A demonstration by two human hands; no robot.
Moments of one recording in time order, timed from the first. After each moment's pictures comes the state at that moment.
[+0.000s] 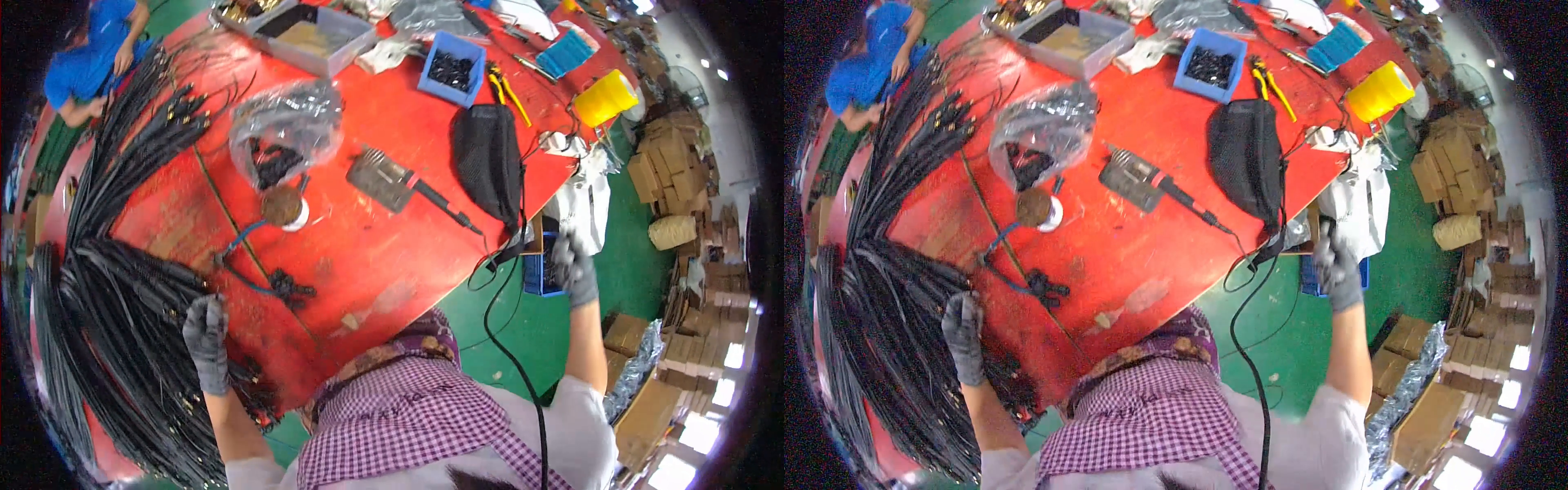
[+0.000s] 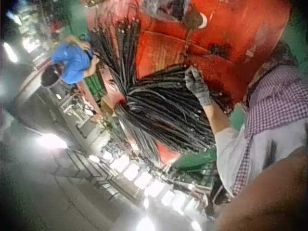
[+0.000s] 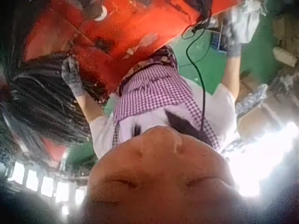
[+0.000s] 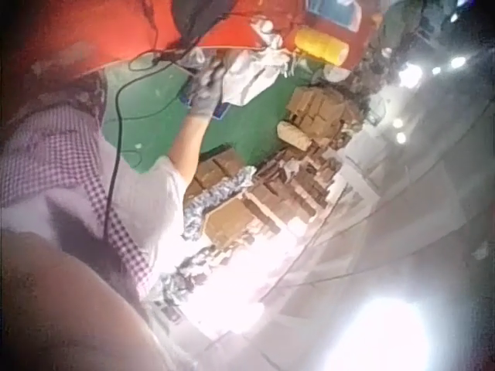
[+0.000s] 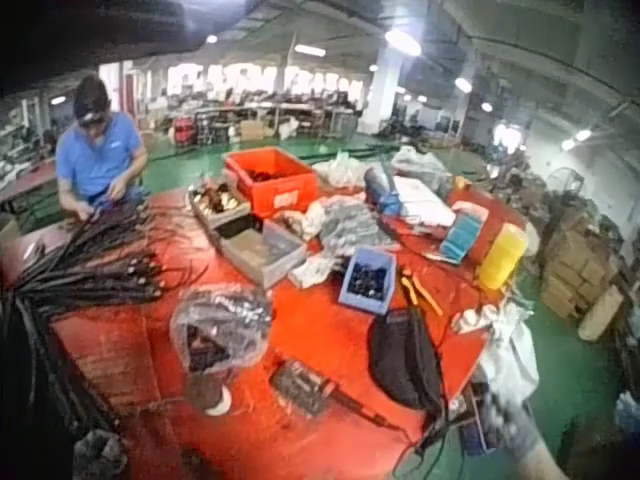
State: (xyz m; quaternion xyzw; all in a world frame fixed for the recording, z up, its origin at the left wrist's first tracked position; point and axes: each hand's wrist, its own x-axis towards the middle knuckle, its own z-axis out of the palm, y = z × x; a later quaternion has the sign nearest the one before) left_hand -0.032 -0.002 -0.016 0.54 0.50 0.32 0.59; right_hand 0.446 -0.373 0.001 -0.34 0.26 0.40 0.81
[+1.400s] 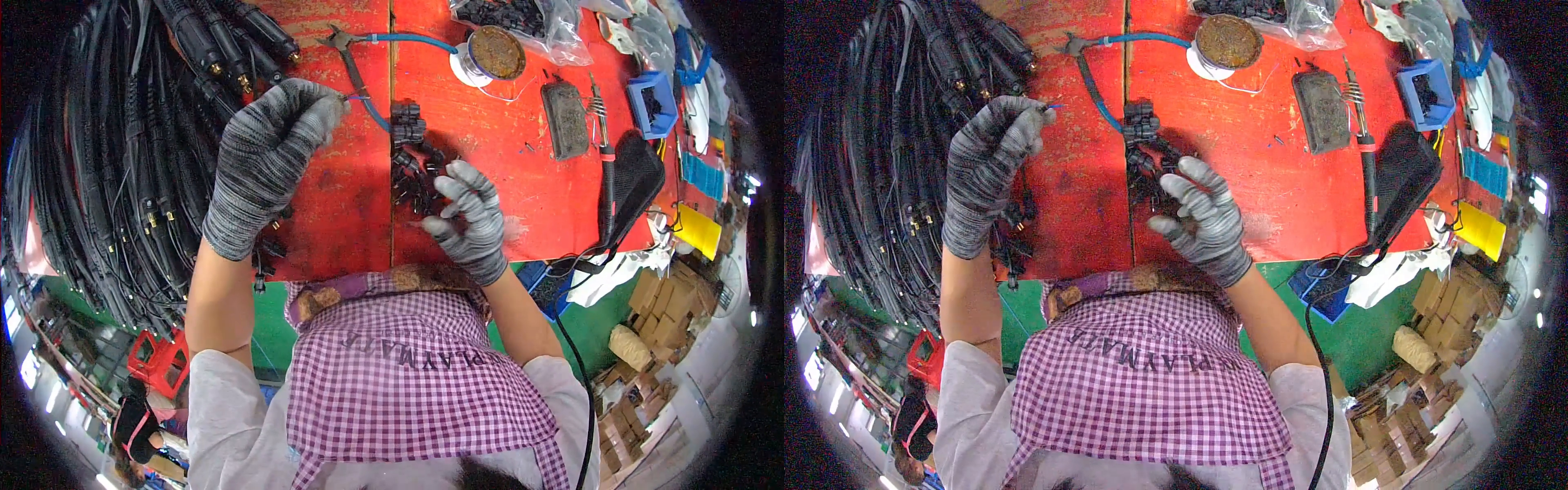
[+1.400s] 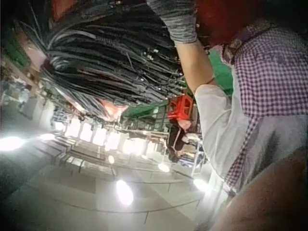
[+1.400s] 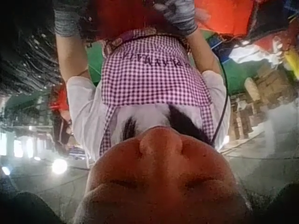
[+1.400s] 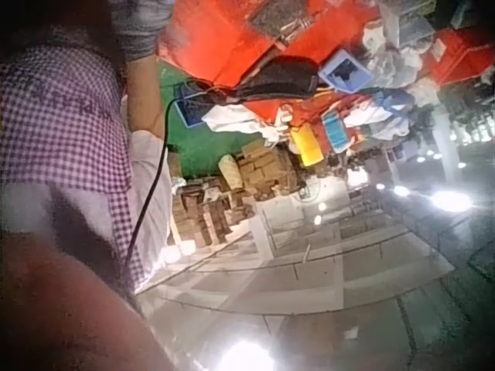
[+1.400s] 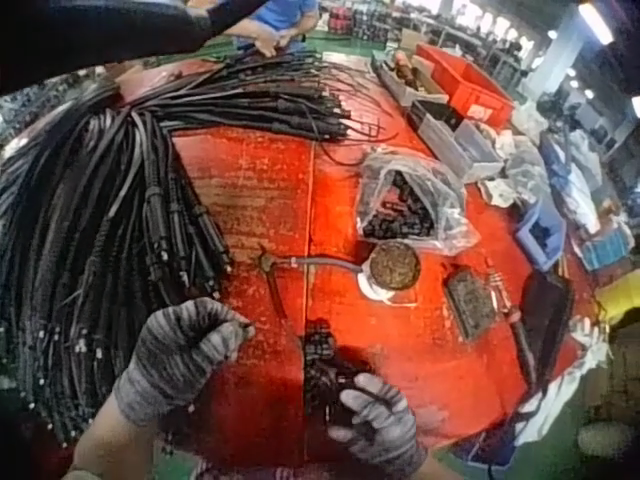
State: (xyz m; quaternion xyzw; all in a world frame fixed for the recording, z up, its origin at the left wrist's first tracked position) left_hand -0.050 -0.021 -0.018 0.59 0.47 0.34 0.57; right_hand 0.170 -0.154 -0.095 -0.60 -0.69 0.23 0.34
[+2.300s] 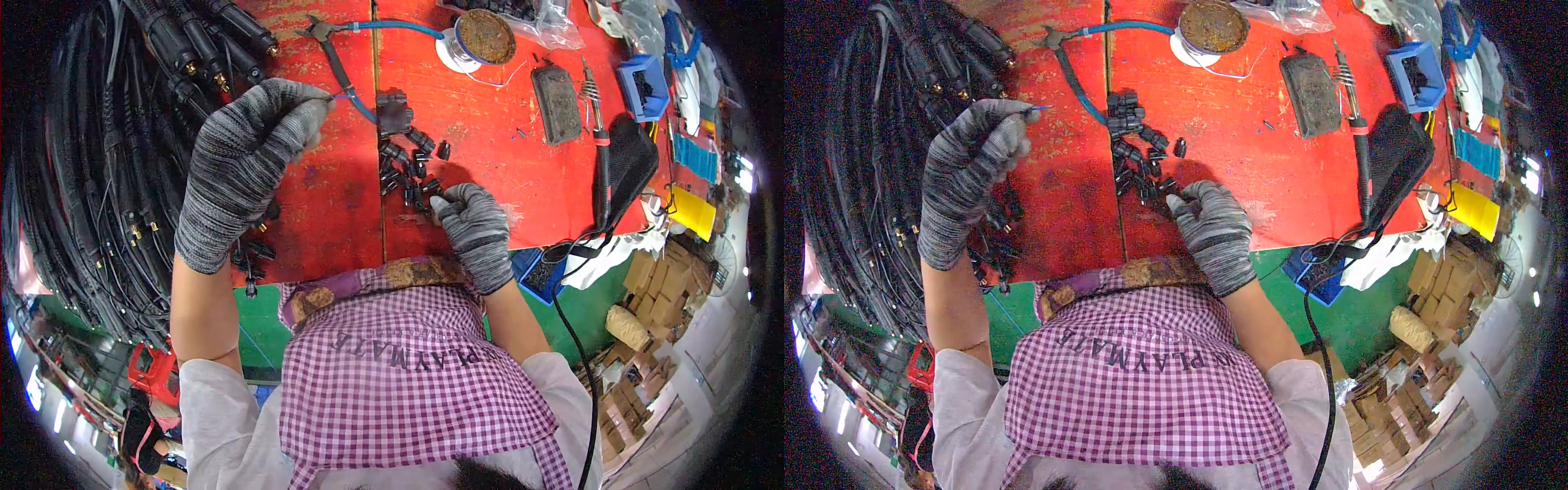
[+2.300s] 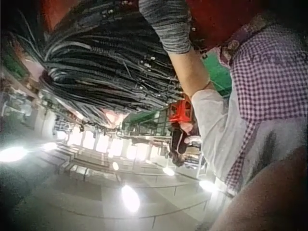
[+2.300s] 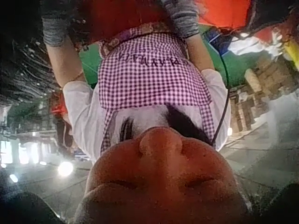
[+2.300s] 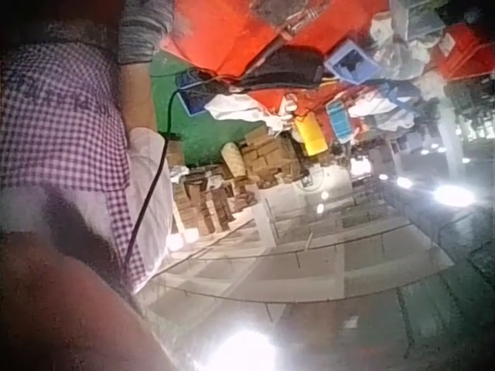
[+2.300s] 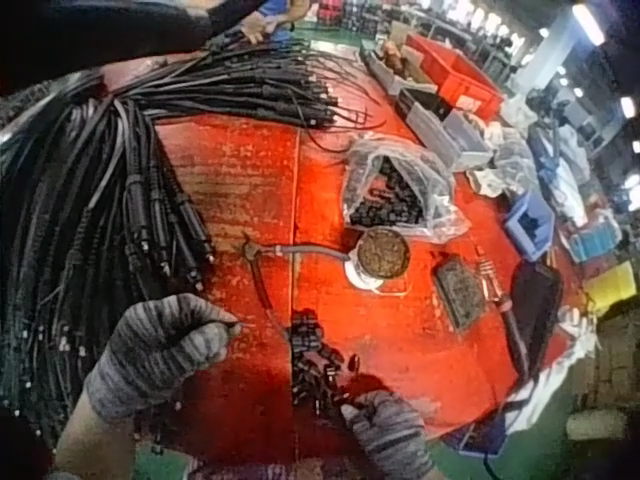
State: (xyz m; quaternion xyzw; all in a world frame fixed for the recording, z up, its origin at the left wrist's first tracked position) left_hand -0.052 -0.017 -0.002 0.60 0.50 0.23 0.58; right_hand 0.174 -0.175 -0.104 -0.80 -0.43 0.38 0.14
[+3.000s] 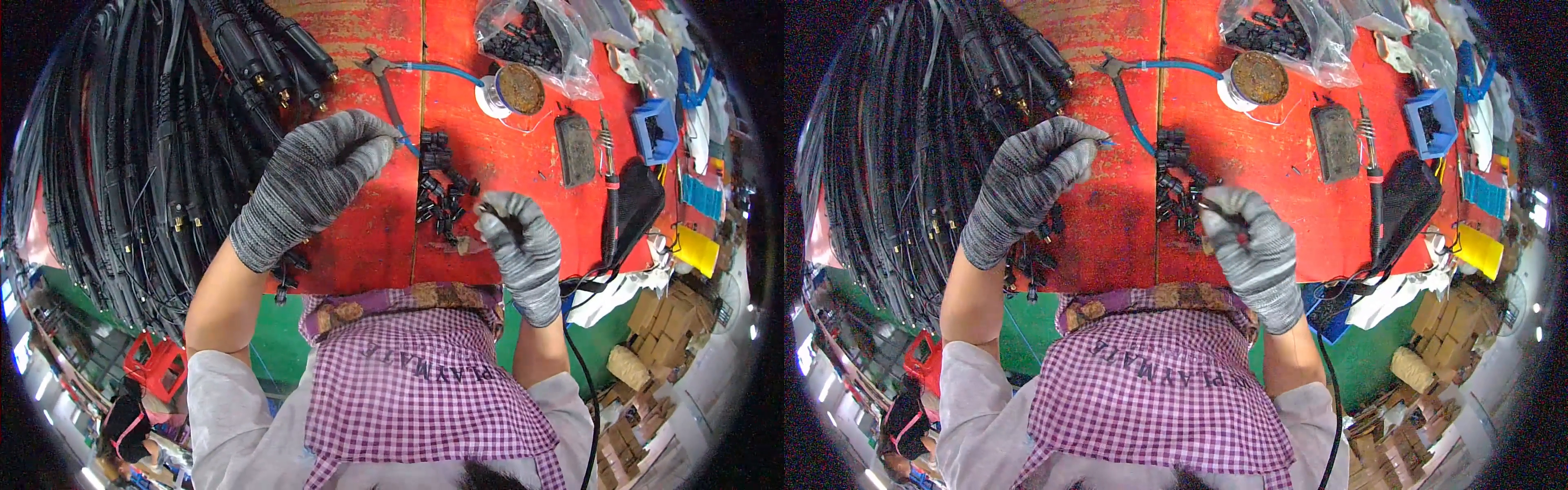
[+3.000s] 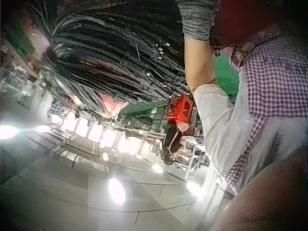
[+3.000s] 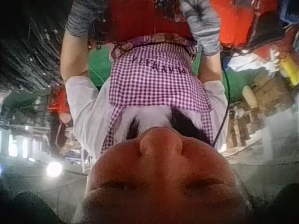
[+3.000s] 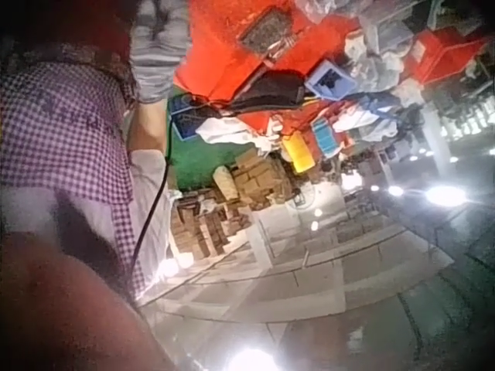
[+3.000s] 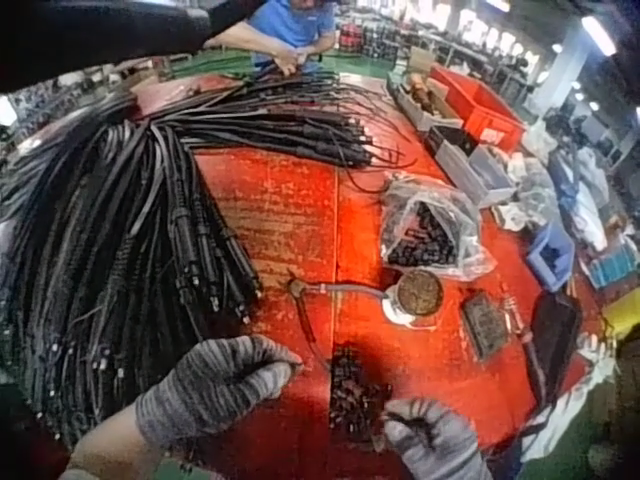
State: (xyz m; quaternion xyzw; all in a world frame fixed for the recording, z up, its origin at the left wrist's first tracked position) left_hand -0.063 -0.013 -0.003 0.62 0.46 0.21 0.60; right_hand 0.158 -0.127 -0.012 -0.66 -0.44 0.47 0.38
